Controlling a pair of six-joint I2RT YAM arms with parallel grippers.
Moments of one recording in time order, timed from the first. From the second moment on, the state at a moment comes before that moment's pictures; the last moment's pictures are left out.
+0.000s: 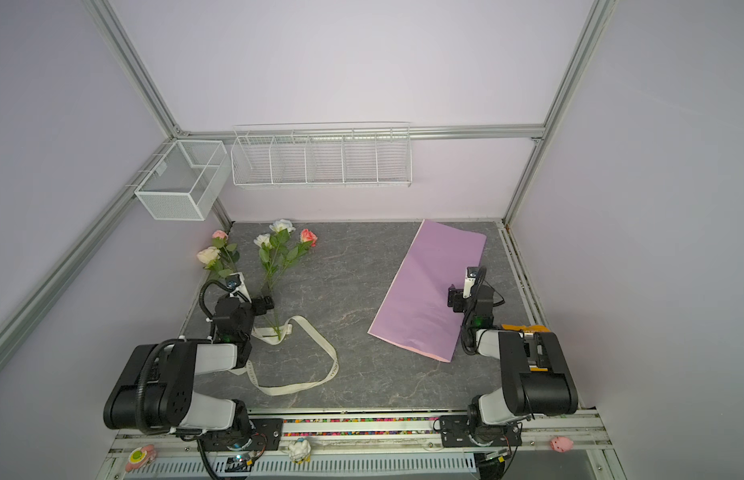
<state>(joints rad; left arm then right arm) -0.01 1.37 0.29 0.87 -0.15 -0.08 0.00 1.44 0.45 0.53 0.08 0.00</state>
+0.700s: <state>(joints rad) -0.01 0.94 0.55 0.00 0.13 -0.53 -0.19 1.69 0.97 -0.44 -0.34 0.44</state>
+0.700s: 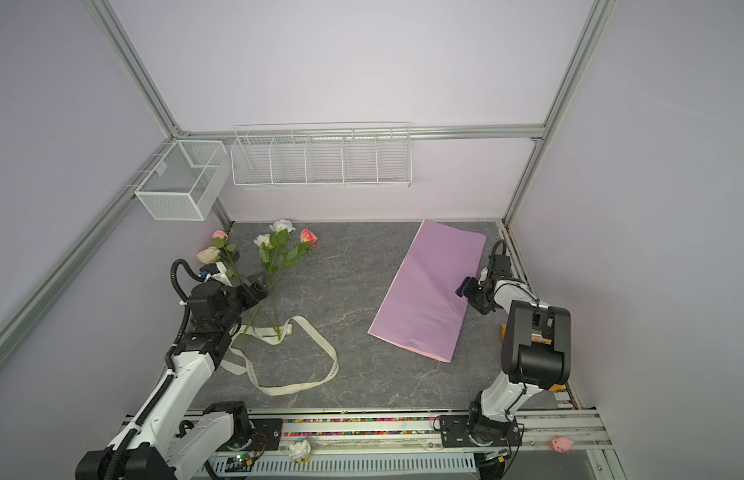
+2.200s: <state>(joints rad) -0.28 1.15 0.67 -0.15 0.37 -0.53 0.16 1.73 1.07 -0.64 -0.49 -0.02</state>
